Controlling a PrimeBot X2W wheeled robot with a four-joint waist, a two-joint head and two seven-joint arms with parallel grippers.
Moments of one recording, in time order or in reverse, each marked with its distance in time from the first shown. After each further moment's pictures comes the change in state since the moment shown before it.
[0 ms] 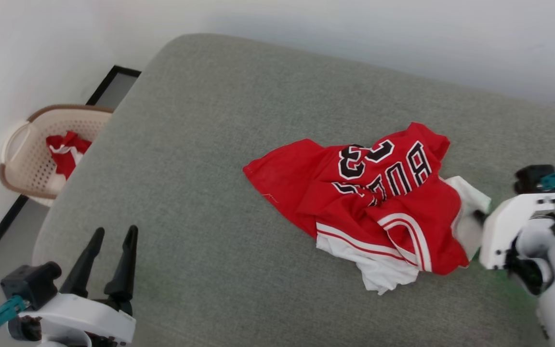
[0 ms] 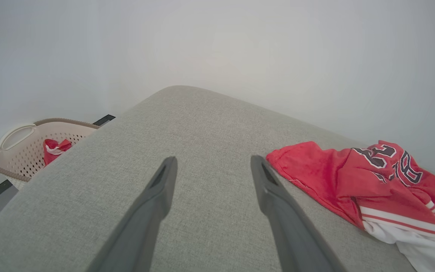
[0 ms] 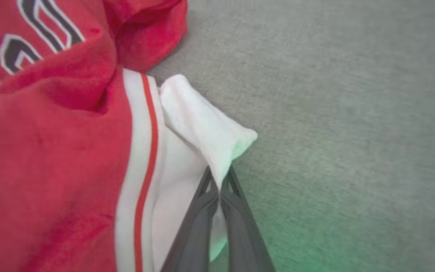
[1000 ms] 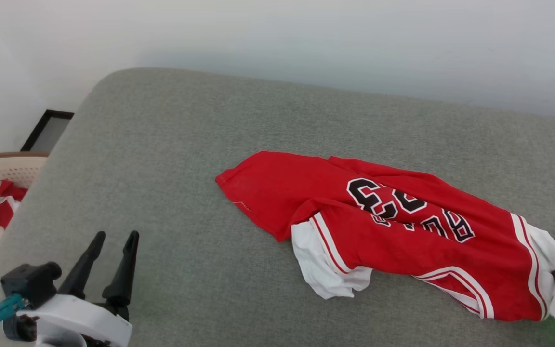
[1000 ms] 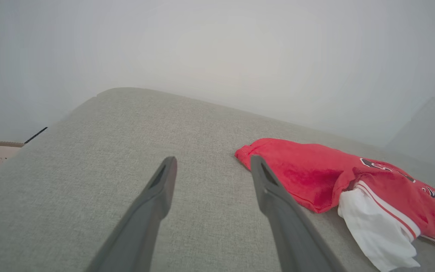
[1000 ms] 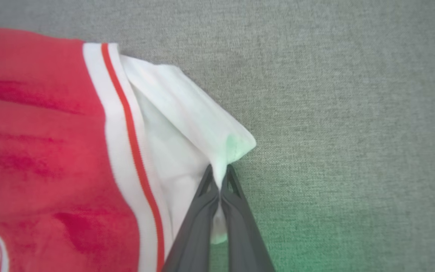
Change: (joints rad) left arm 0.015 0.042 -0.012 -0.024 -0.004 -0.008 0.038; right arm 0.221 -0.052 -0.340 -0.043 -0.065 0.000 0.034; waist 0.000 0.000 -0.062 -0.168
